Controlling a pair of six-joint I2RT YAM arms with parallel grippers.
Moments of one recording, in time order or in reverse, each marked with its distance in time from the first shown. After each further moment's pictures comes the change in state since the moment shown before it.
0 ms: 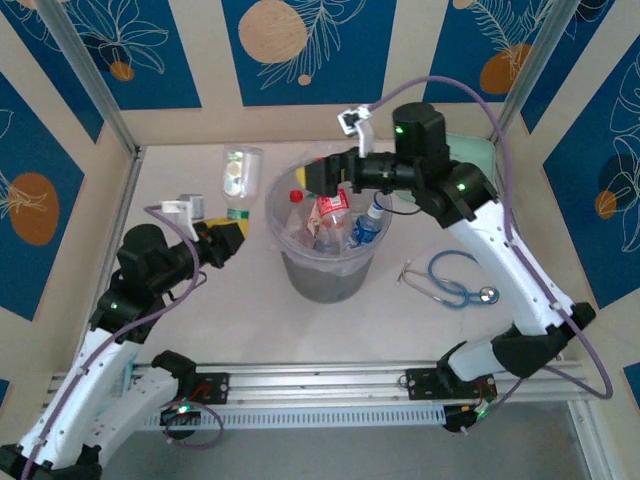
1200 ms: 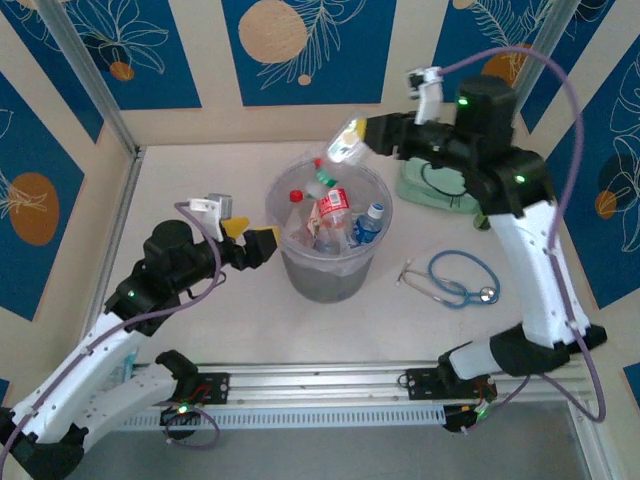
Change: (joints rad) left arm -0.171 0.108 0.032 0.020 -0.178 0.034; right arm -0.259 -0.072 0.186 -0.177 0.198 -0.087
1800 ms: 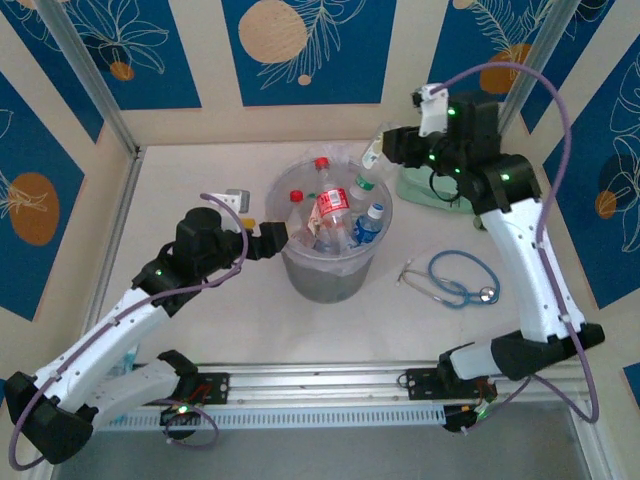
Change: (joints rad) left arm 0.000 0.157 0.004 0.013 -0.077 -0.016; right arm 0.003 0.048 -0.171 -0.013 0.282 -0.222
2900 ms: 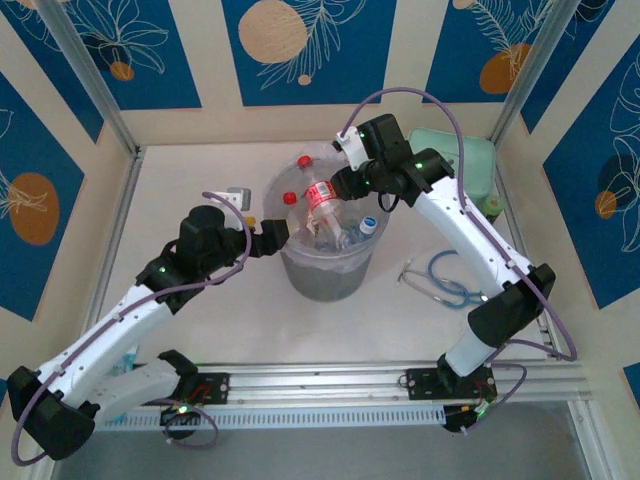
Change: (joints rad) left arm 0.000 0.020 0.001 0.014 -0.022 0.001; right arm 0.181 0.182 -0.062 -0.072 0.080 -0.153
